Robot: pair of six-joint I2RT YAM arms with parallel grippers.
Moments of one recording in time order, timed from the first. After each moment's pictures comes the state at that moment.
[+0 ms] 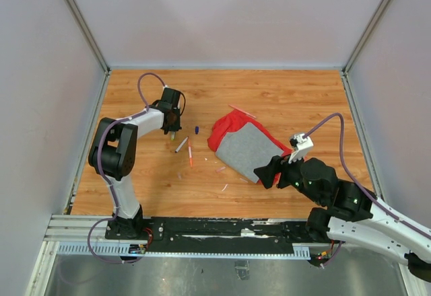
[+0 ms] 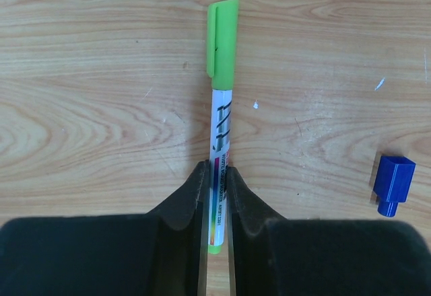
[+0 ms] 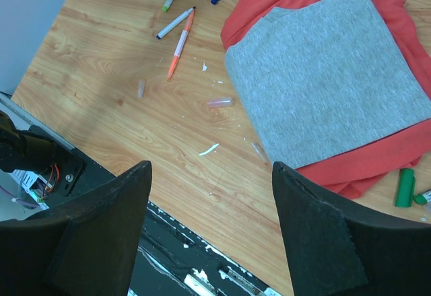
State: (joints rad) left arm -0.28 1.86 1.15 -0.29 -0.21 -0.24; right arm 1.08 0.51 0.68 -0.57 0.38 0.58
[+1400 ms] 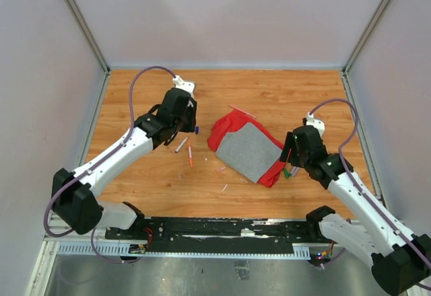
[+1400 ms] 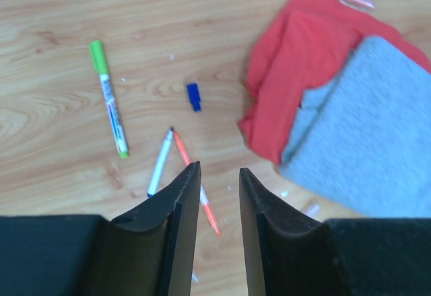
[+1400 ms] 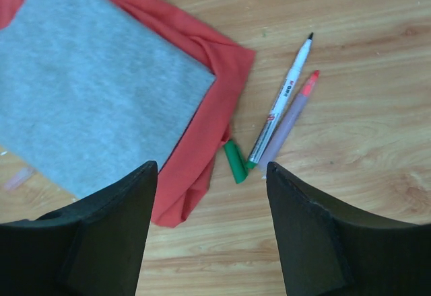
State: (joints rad) left arm -0.56 1.37 1.15 -0.46 -0.25 -0.30; right arm 0.50 0.84 0.72 -0.69 0.35 0.55
